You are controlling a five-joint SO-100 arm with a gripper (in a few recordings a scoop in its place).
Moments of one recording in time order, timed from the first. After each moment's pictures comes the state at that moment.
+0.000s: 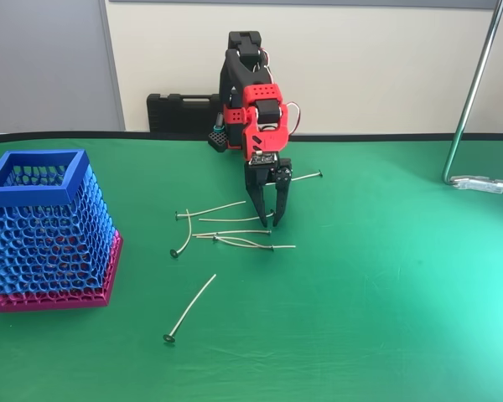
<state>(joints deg) -13.2 66.9 83.7 49.0 -65.7</state>
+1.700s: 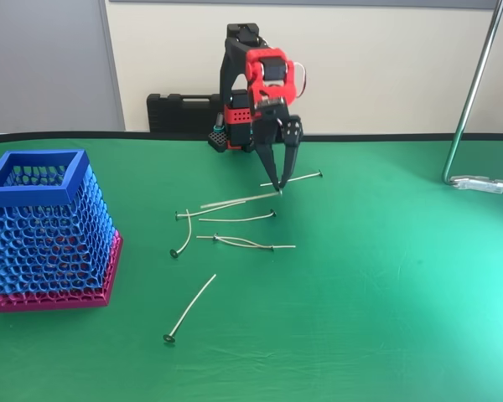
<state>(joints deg) -15.5 83.0 77.0 59.0 -61.8</state>
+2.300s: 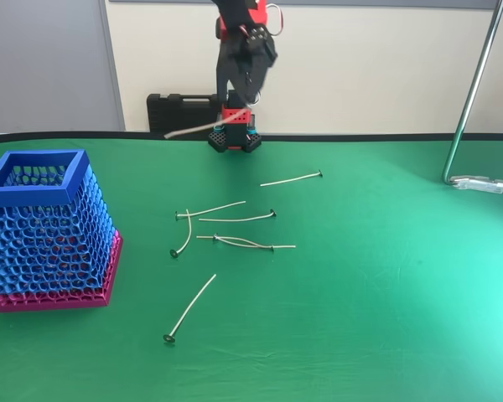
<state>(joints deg) -3.0 101.4 68.4 59.5 -58.8</state>
